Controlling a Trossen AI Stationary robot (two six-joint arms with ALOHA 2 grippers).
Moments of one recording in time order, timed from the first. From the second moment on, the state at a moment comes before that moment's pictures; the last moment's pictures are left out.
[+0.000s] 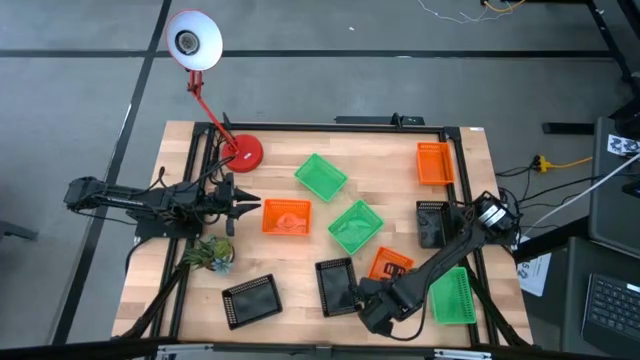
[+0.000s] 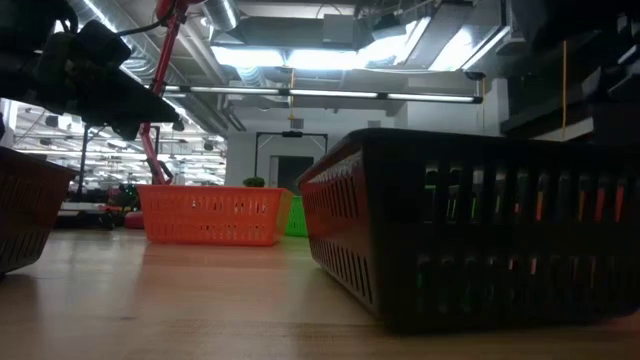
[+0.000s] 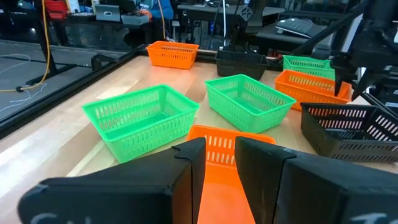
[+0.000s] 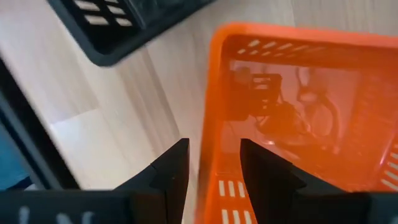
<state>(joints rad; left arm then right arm) -0.05 0.26 0.01 0.20 -0.23 -0.11 0.69 1.98 1.45 -0.97 0.02 1.04</state>
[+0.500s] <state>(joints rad) -0.05 0.26 0.01 0.20 -0.23 -0.10 0.69 1.99 1.45 -1.09 0.03 1.04</state>
